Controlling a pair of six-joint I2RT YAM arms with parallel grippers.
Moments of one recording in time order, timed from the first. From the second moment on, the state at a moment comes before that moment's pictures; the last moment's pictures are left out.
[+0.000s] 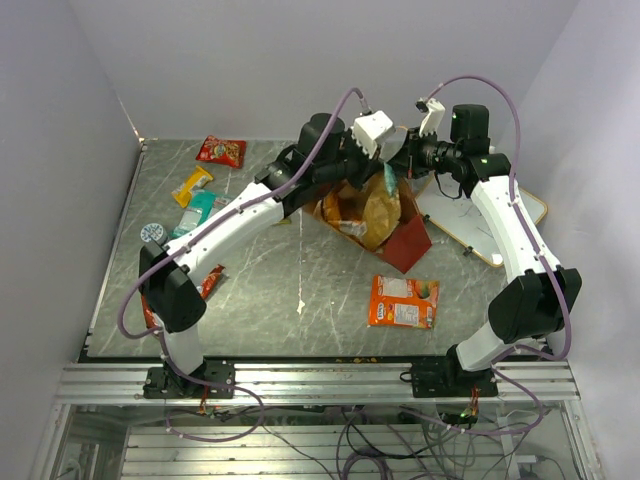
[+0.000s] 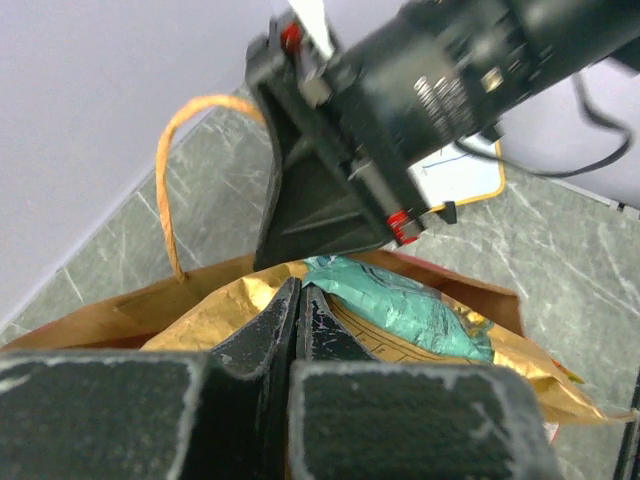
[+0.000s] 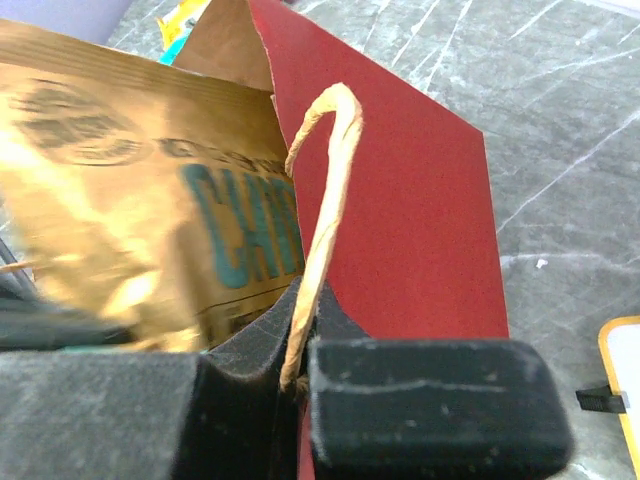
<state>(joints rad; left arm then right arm) -0.82 1.79 1.88 -0.28 0.20 0.09 0.15 1.59 1.59 -0.55 -0.63 0.05</state>
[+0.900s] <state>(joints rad) -0.77 1.71 1.70 -0.61 0.48 0.67 0.15 1.60 1.64 -0.62 -0.59 0.02</state>
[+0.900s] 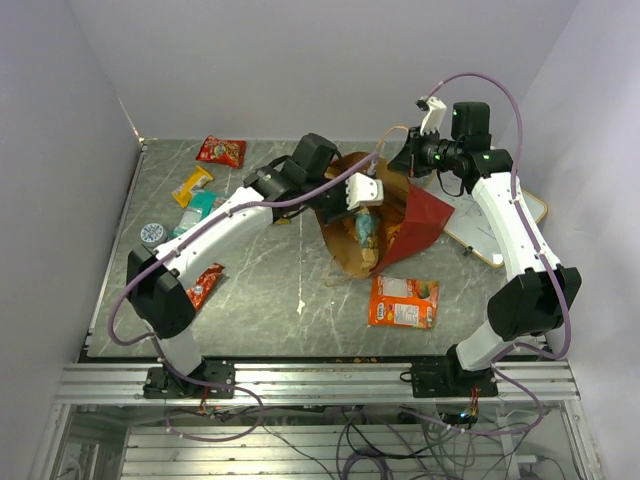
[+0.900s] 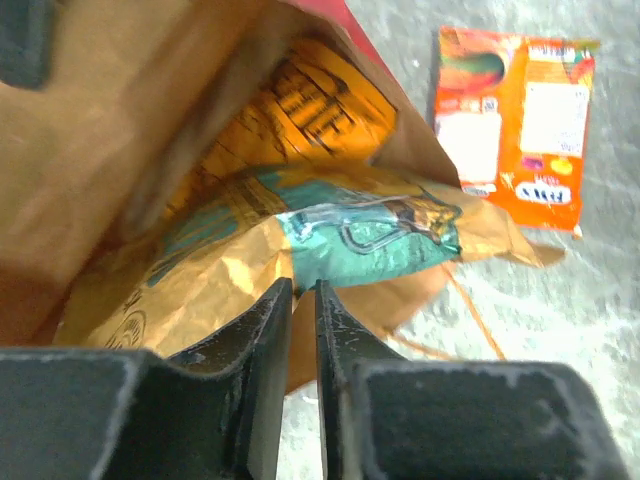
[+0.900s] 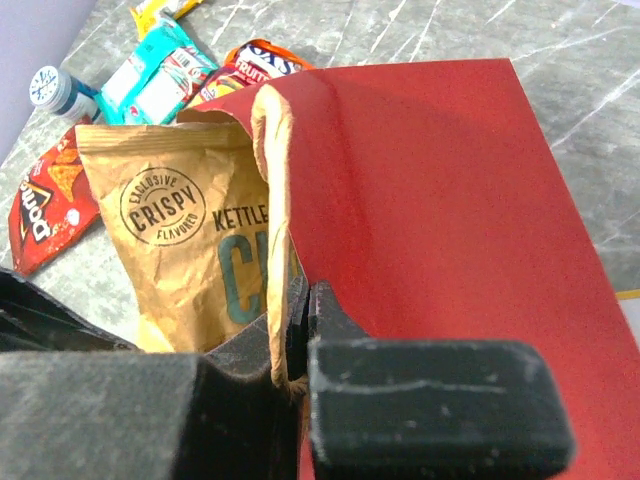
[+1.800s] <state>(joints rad) -0.71 1.53 1.47 -0.55 0.22 0.38 0.15 1.62 1.63 -0.59 -0.59 0.08</state>
